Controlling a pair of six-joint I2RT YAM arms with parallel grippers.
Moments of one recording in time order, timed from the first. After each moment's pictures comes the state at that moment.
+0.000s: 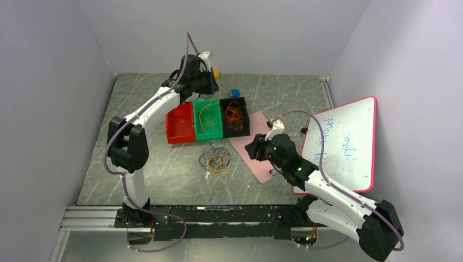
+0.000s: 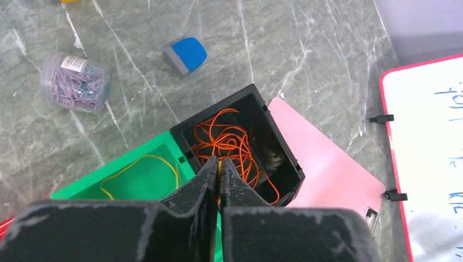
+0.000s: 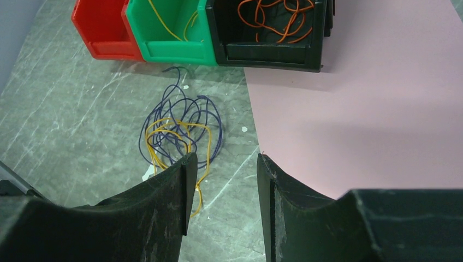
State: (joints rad) left arm -0.45 1.91 1.66 -0.28 0.21 -0.34; right arm 0.69 0.90 0.47 0.01 0.10 0.47
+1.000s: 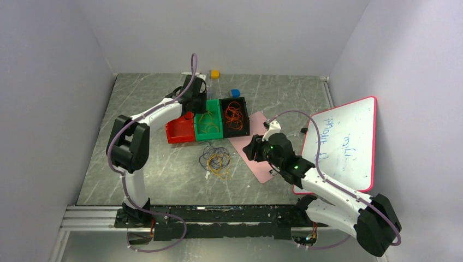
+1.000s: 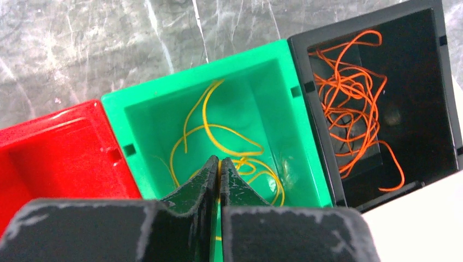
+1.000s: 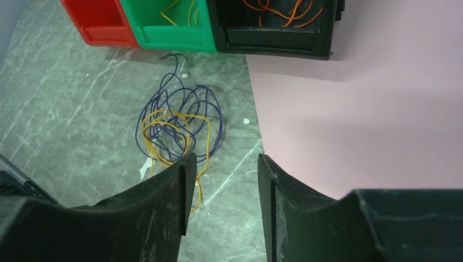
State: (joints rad) left arm -0.46 1.89 1.41 -0.30 -0.03 -0.31; right arm 0.69 0.96 0.47 0.03 0.07 0.48
